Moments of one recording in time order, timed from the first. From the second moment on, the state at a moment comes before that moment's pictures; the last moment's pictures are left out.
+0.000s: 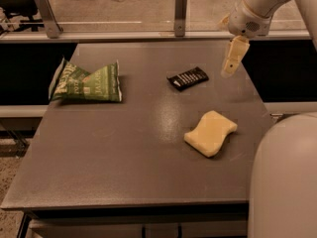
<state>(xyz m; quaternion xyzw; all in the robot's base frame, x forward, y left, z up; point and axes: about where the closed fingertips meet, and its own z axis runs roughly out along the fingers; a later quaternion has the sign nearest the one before) 0.682 -0.197 0.910 -0.67 0.71 0.02 0.21</state>
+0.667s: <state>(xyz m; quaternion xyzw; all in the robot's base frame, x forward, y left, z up) 0.712 -0.138 0.889 -0.72 0.67 -0.02 0.18</state>
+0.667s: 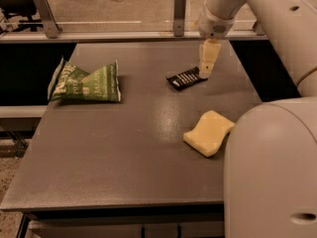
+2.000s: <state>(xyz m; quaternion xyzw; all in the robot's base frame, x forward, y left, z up) 0.687 -0.123 0.824 -0.77 0.63 -0.02 0.08</state>
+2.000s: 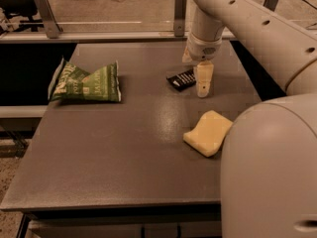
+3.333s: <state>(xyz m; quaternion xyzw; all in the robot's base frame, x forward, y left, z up) 0.689 -0.122 0.835 -0.77 0.63 -0.02 0.08</state>
